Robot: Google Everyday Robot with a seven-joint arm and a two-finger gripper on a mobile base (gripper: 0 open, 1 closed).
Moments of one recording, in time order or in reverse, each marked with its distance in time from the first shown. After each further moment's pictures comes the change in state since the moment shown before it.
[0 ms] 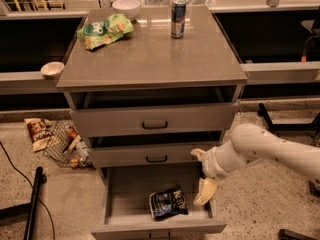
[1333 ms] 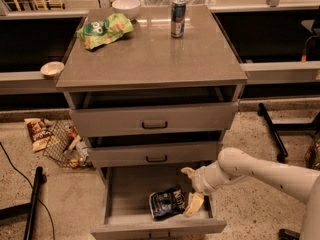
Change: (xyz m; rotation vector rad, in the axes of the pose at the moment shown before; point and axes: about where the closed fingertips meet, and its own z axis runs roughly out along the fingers) arm 0.054 -0.005 0.132 -0.082 -0.121 0.048
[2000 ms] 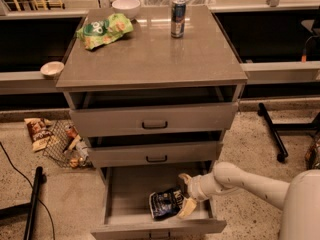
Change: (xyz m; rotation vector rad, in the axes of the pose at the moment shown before) arm 0.049 -0.031 0.073 0.068 -0.089 0.054
